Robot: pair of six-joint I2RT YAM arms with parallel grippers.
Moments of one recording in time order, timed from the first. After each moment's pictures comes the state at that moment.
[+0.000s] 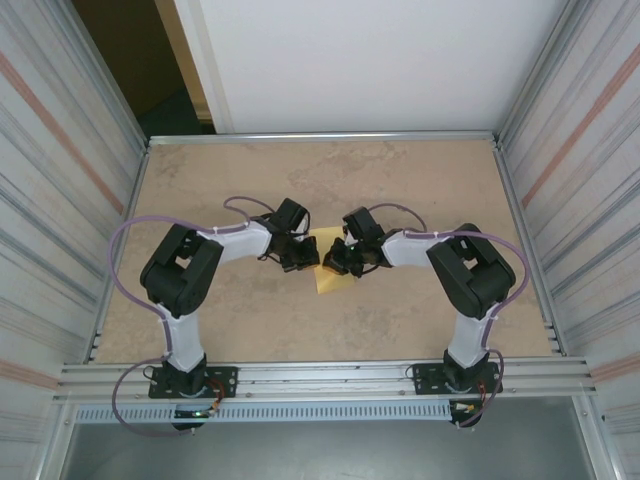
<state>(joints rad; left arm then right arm) -0.60 1.89 1.10 -0.36 0.37 -0.75 0.63 1.83 0.94 -0.08 -0.45 1.01</state>
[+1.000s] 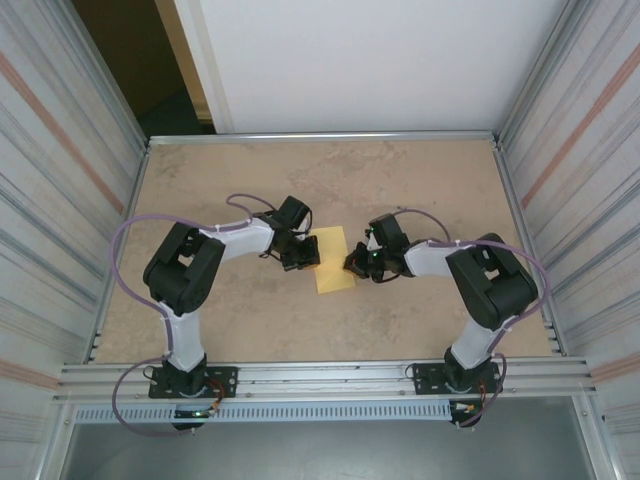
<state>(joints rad) -0.60 1.92 1.15 -0.43 0.35 -0.74 0.52 1.70 0.74 0.01 -0.44 0.94</state>
